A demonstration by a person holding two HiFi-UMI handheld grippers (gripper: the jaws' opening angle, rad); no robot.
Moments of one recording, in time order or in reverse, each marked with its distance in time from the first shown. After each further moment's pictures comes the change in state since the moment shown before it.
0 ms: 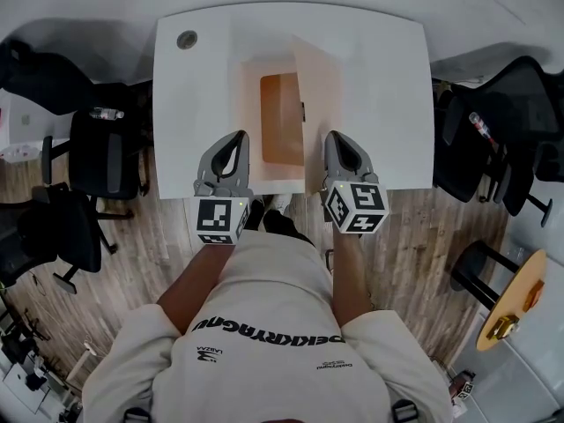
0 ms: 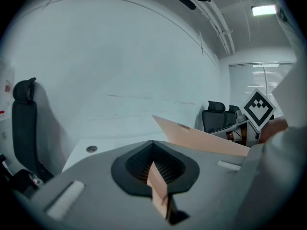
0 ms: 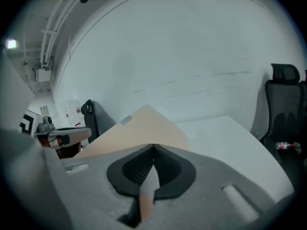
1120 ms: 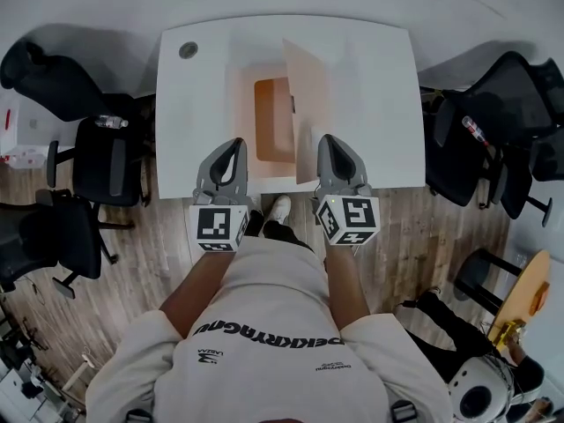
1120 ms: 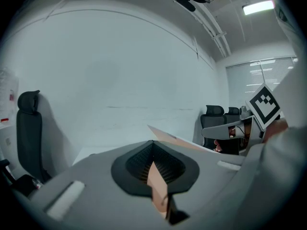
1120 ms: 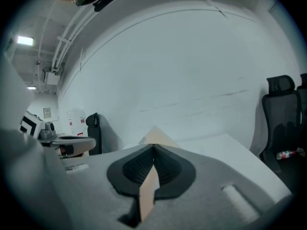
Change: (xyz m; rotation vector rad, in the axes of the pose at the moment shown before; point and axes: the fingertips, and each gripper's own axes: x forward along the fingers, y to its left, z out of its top) left arm -0.035 -0.035 0.026 0.040 -0.082 0.024; right arm -0.059 0.018 0.038 -0.043 -0.226 0.015
